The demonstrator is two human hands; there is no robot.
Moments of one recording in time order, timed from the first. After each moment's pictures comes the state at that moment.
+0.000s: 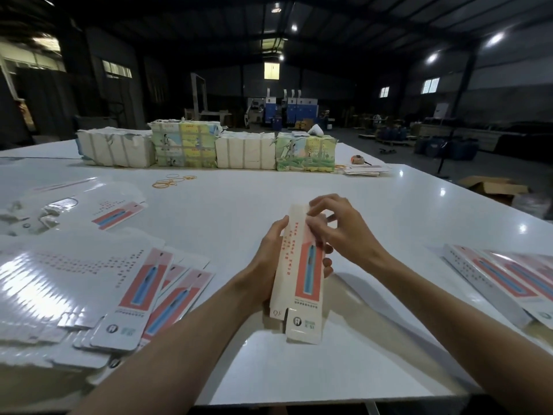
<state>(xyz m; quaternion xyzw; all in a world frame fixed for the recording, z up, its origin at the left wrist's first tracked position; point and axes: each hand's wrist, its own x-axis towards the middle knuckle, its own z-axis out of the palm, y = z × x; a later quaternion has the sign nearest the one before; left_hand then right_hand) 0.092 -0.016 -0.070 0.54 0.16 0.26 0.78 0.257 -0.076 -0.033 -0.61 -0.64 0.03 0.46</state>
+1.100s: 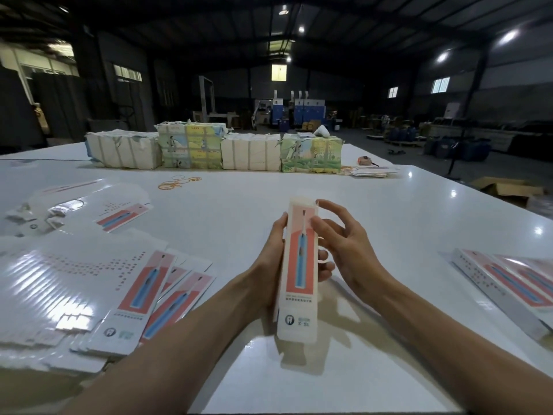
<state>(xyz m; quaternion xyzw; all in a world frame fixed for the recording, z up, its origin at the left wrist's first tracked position) 0.101 -0.002 -0.079 0.49 0.17 0.25 0.82 0.242 -0.081 -0.061 -0.48 -0.50 0.31 0.65</state>
